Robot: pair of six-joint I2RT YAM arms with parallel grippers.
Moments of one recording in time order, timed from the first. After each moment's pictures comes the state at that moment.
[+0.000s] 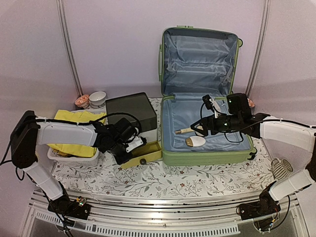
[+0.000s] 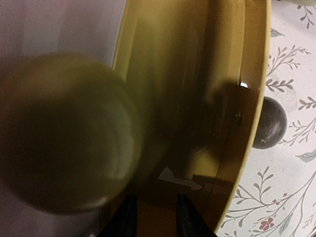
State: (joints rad) left arm -0.83 1.63 0.98 -0.54 -0.24 0.27; right arm 0.53 1.36 0.91 -0.09 -0.45 0.19
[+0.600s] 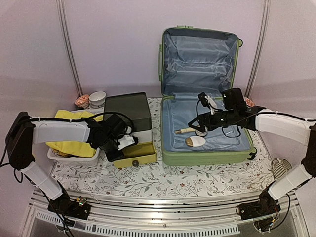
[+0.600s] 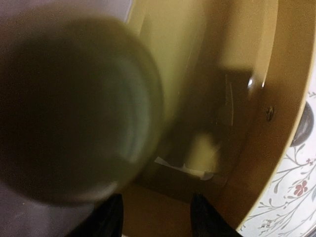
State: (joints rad) left arm -0.72 1.58 0.96 -0.60 -0.21 0.41; right arm 0.53 1.43 1.01 -0.18 -0.44 0.17
